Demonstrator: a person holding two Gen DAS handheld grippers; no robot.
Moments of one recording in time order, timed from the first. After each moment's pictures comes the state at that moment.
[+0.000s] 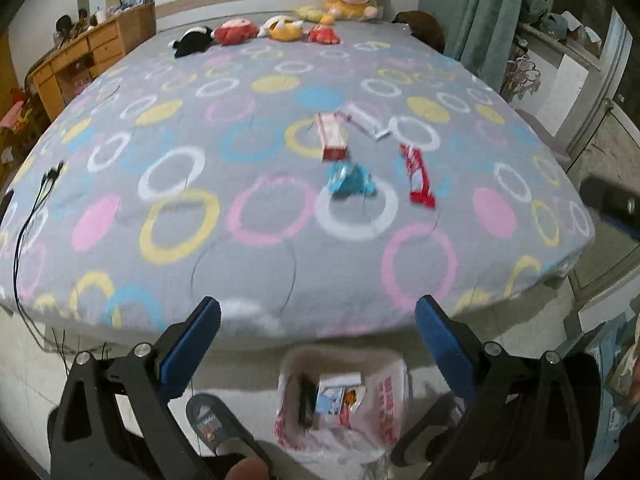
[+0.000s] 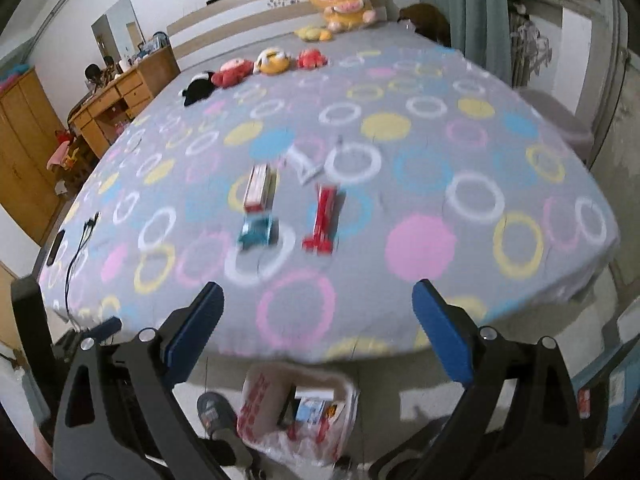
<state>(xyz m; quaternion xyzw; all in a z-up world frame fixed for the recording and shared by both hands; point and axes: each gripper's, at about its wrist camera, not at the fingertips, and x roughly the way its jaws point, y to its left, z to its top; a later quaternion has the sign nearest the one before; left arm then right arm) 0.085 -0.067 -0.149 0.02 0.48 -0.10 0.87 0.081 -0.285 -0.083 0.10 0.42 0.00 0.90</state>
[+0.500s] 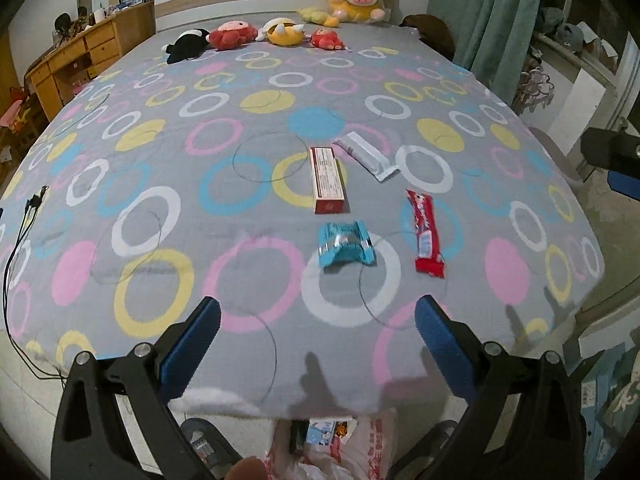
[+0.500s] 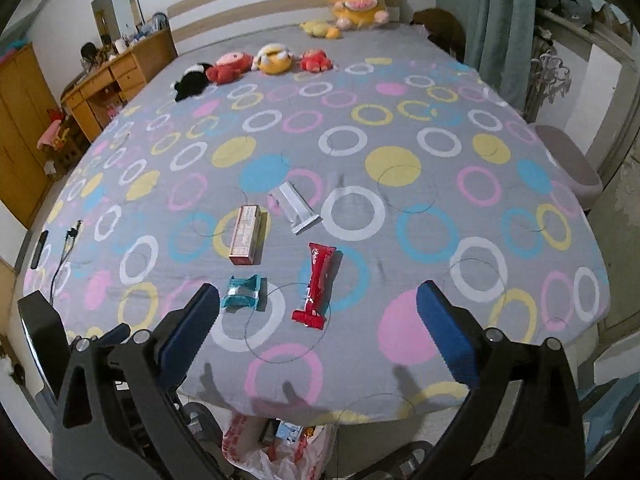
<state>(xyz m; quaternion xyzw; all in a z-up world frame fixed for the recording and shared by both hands) 0.170 -0.095 -0.149 0.01 0.48 -0.09 0.87 0.186 -0.286 -0.061 0.05 0.46 0.00 0.89</state>
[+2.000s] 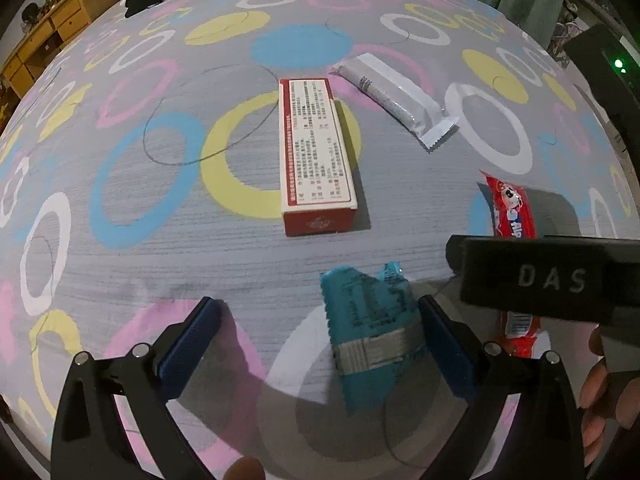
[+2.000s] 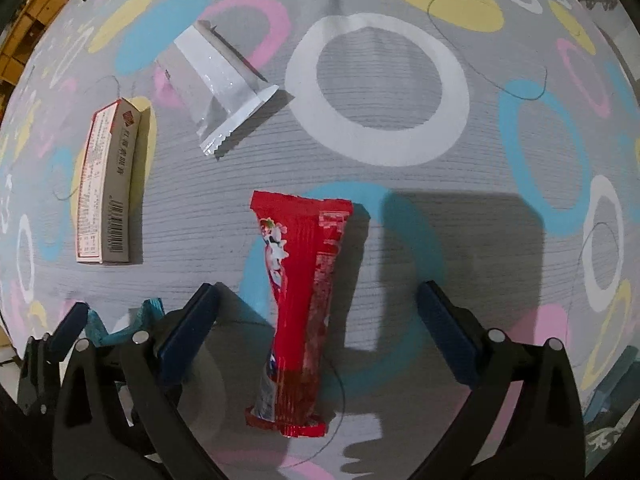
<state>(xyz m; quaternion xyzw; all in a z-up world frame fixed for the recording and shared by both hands) 0.294 -0.140 -0.264 0.04 0.57 -0.09 0.81 0.342 -0.277 -0.270 0.07 0.67 -0.05 0.74</state>
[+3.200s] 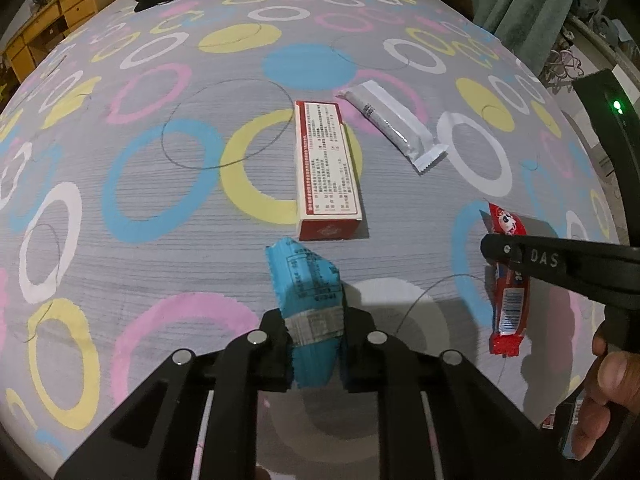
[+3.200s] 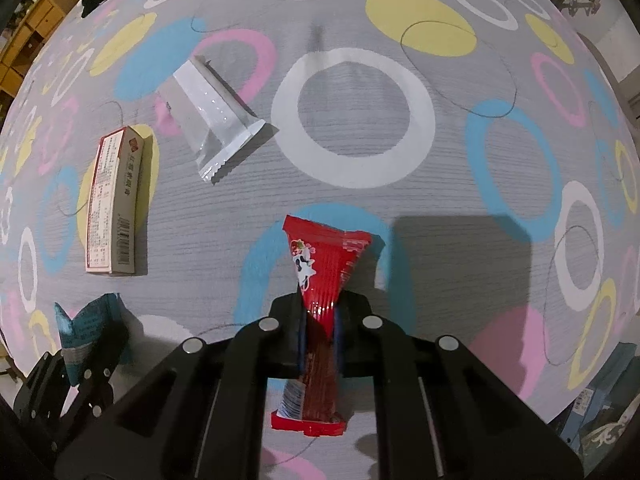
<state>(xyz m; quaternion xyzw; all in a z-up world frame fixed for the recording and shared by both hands) 0.286 -0.121 -0.246 -0.01 0.56 -0.10 0.82 0.333 -0.282 -0.249 0.07 0.64 -0.06 0.77</state>
